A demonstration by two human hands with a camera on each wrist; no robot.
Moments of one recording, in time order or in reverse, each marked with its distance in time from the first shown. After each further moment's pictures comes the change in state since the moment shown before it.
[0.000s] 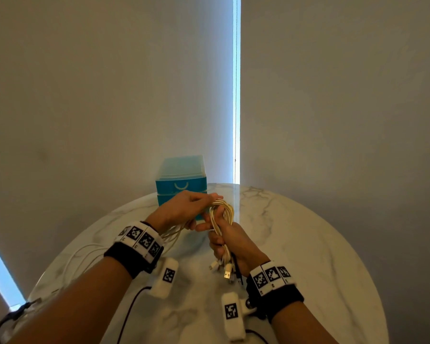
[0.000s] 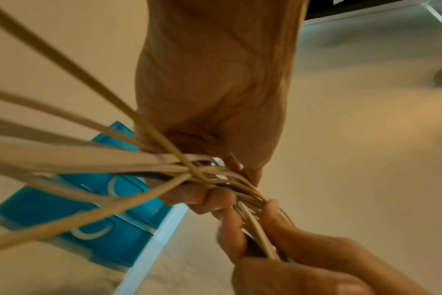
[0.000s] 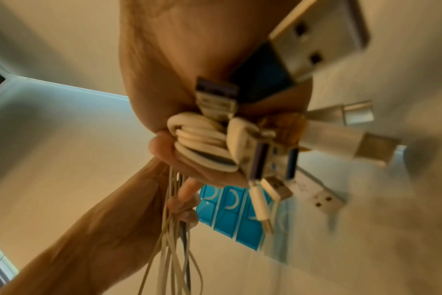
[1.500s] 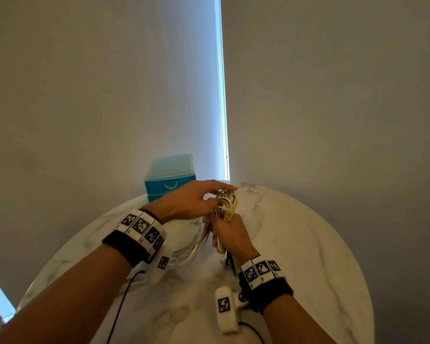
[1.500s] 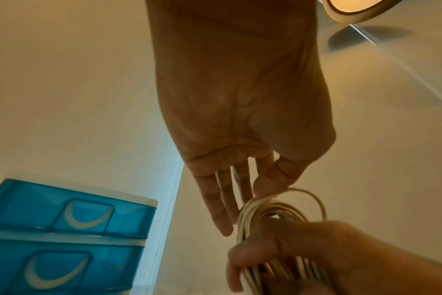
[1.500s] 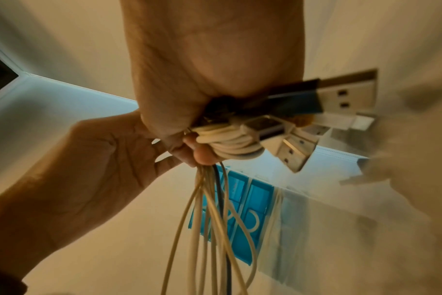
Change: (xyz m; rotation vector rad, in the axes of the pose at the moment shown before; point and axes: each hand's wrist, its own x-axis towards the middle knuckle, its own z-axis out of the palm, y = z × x) left_hand 0.011 0.046 0.014 0.439 -0.114 0.322; right_hand 0.006 -0.004 -0.014 -0.322 0.277 -0.173
